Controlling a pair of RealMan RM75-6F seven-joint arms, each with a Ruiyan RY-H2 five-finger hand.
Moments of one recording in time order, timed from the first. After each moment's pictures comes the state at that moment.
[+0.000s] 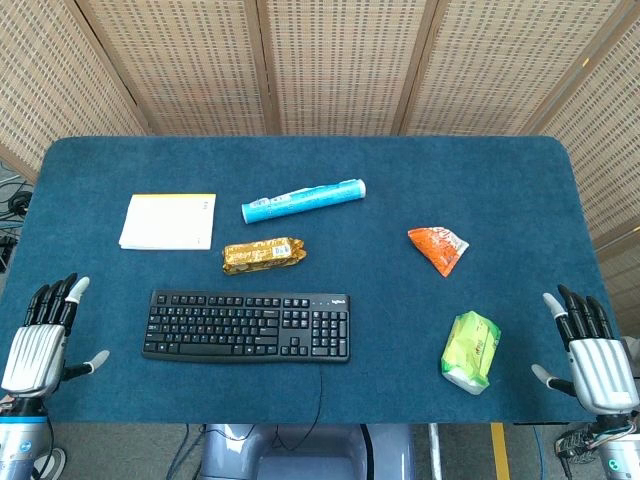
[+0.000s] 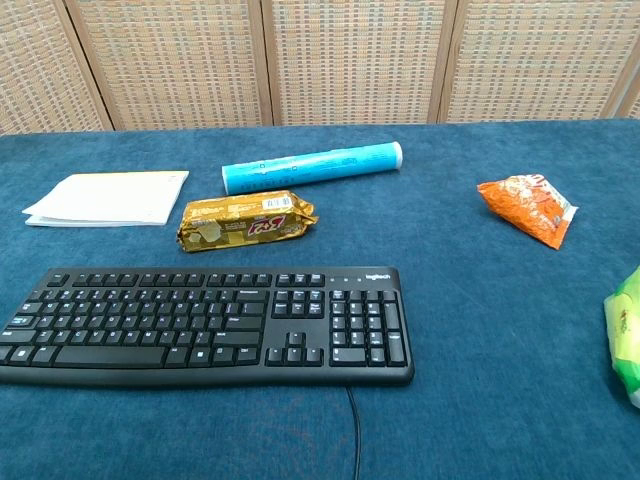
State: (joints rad) left arm -0.08 -1.21 -0.04 -1.76 1.49 1.51 0.20; right arm 0.06 -1.13 0.04 -1.58 -1.59 1.54 -0.01
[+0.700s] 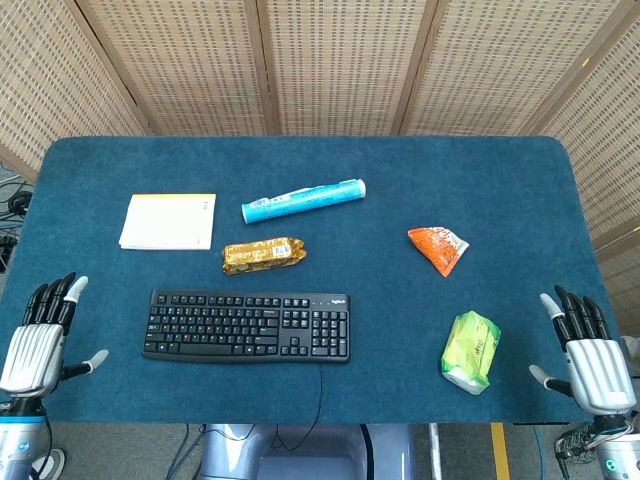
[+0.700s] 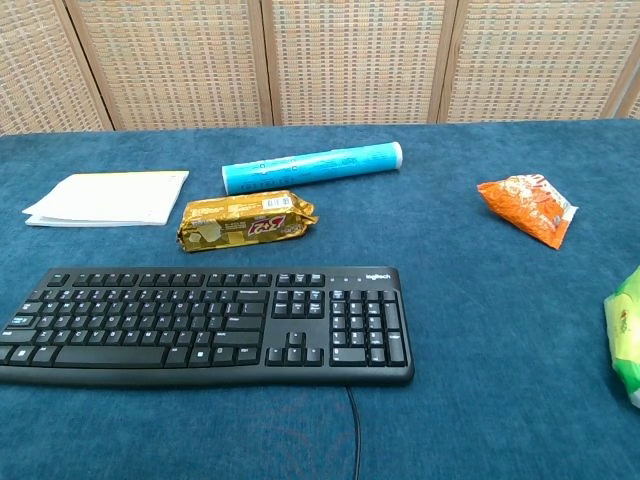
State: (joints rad) left arm -0.08 -1.20 -0.04 -1.77 1.49 1.51 0.20; right arm 0.06 -1.13 0.04 -1.59 -1.59 1.54 -0.02
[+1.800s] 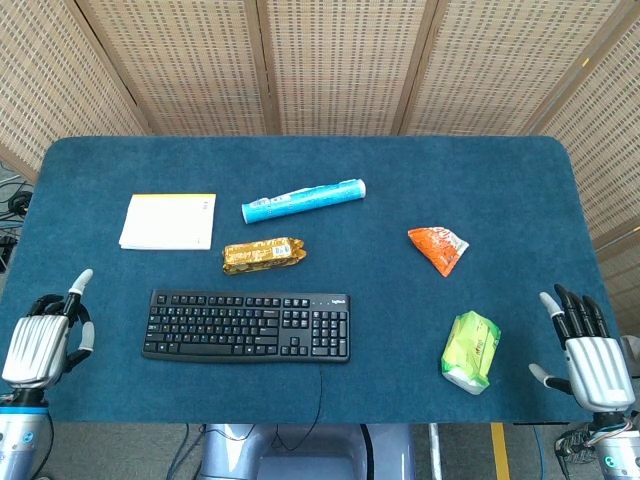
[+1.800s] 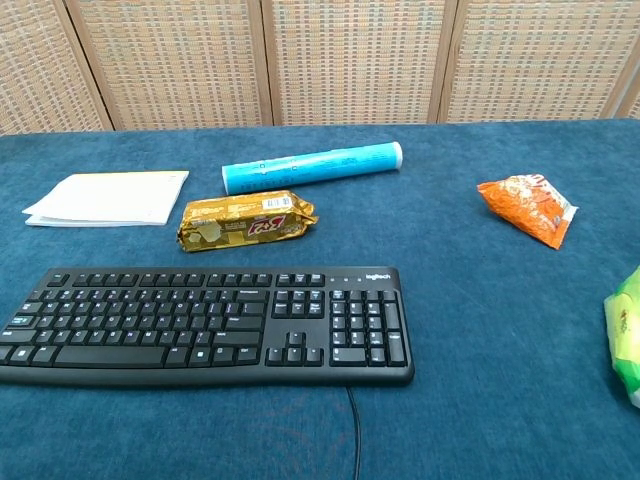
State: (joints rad) left arm -0.11 -1.15 -0.06 -1.85 1.43 1.44 0.31; right arm 0.06 -1.14 0.04 -1.58 -1.58 1.52 -0.01
